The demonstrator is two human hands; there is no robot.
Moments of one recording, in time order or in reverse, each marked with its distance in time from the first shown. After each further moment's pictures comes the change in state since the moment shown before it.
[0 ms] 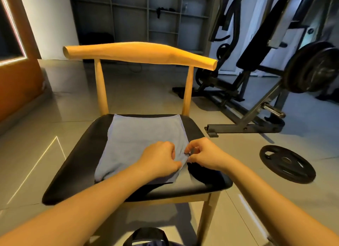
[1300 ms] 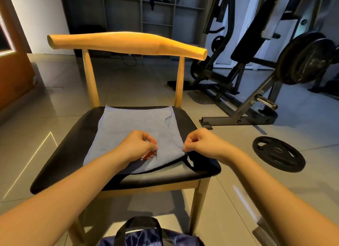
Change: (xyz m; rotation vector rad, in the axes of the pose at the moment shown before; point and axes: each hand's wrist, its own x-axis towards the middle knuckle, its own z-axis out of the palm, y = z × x) left_hand -0.018 -0.019 -0.016 -0.739 -0.042 -0.311; right_hand -0.030 0.000 -0.018 0.196 -0.040 0.041
